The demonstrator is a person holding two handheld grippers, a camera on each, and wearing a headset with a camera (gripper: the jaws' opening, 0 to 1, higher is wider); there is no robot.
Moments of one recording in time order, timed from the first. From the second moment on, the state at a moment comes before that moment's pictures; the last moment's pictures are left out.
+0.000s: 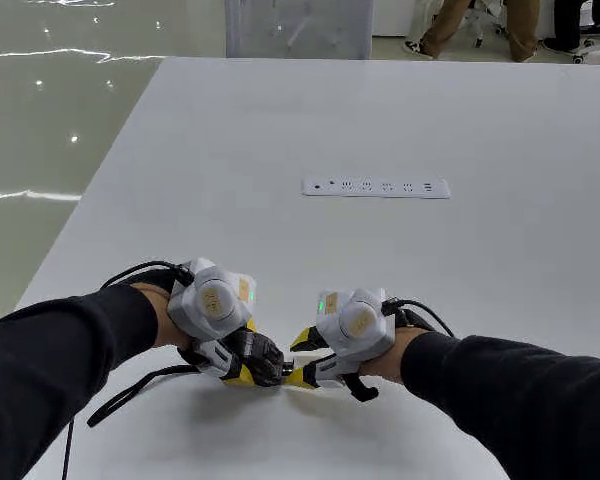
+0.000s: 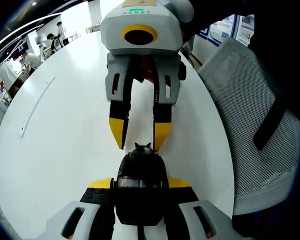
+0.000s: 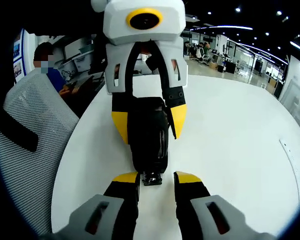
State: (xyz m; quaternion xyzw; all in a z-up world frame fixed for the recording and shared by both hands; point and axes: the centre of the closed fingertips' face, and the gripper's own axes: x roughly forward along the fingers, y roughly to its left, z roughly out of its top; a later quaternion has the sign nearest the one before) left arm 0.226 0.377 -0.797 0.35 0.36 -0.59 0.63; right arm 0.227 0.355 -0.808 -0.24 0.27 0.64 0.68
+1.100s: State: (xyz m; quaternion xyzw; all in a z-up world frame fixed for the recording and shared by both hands) left arm 0.226 0.377 -0.796 0.34 0.36 -0.59 0.63; right arm 0.220 0.344 -0.822 -0.25 0.30 0.64 0.66
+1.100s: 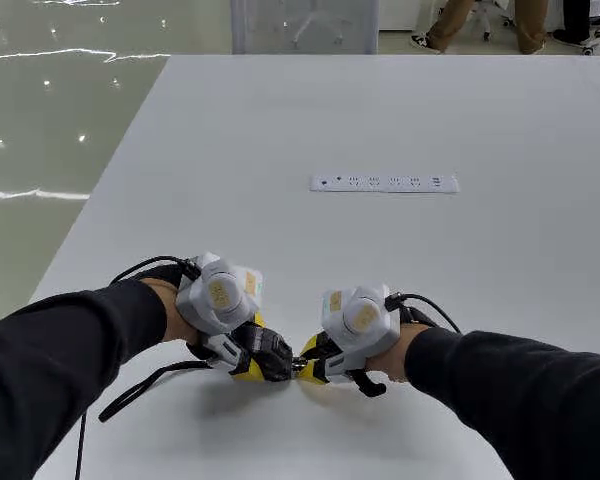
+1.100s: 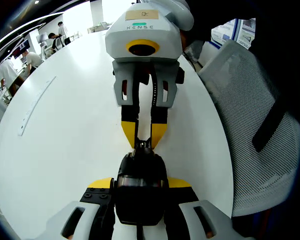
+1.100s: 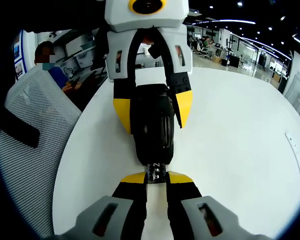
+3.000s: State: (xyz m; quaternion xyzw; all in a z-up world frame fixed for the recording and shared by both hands) left arm 0.226 0.377 -0.796 0.34 0.36 -0.59 0.64; right arm 0.223 0.310 -0.826 -0.27 0.31 0.63 0.66
